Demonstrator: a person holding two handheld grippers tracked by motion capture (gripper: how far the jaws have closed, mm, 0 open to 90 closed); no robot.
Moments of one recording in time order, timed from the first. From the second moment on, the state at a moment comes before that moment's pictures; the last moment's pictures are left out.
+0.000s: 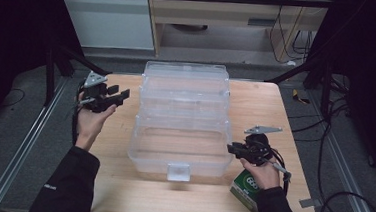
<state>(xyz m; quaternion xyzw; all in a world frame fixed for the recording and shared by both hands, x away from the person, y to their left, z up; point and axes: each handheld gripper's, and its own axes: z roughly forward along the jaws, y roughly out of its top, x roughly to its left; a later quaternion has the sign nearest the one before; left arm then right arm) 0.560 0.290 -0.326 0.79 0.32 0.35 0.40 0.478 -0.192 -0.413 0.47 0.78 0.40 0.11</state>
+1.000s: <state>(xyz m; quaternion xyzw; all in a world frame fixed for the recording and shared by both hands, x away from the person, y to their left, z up) 0.492 0.273 -0.412 0.84 0.30 0.28 0.36 0.477 -0.191 -0.413 0.47 0.78 0.39 0.12</state>
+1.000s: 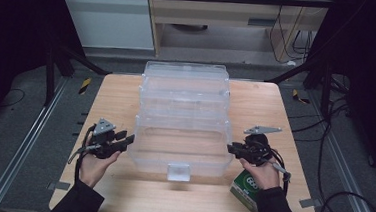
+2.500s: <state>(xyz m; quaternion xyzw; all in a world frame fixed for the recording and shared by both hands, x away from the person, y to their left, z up) 0.494 0.322 -0.420 0.80 0.37 0.31 0.37 0.453 -0.207 -0.375 0.43 0.82 0.35 0.15</state>
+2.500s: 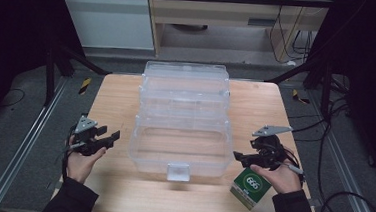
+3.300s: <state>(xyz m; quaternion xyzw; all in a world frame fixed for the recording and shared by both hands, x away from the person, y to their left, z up) 0.497 0.330 -0.438 0.79 0.42 0.31 0.34 0.442 -0.211 -0.387 0.41 0.87 0.25 0.12</state>
